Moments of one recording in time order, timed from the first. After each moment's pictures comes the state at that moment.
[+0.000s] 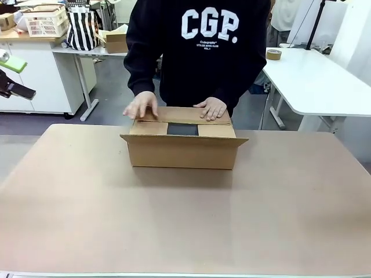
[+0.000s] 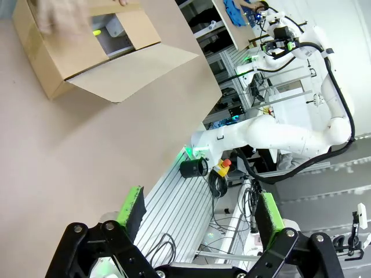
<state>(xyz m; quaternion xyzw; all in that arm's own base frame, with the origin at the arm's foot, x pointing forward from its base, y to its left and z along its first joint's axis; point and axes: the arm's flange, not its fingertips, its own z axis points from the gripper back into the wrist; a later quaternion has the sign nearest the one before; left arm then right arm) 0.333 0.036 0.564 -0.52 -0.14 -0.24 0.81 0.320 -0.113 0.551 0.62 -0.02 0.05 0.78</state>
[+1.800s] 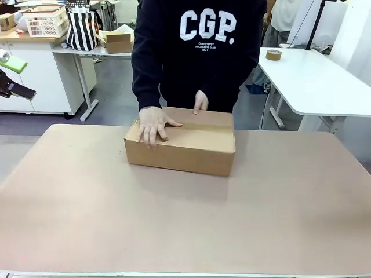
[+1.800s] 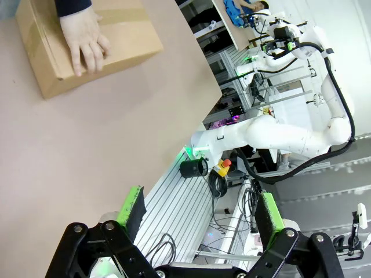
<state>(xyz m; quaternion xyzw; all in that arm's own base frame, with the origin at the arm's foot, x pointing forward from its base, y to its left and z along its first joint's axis) 0.333 0.036 0.564 -0.52 -0.14 -0.24 0.81 0.320 -0.113 0.551 0.62 -0.02 0.05 0.78</state>
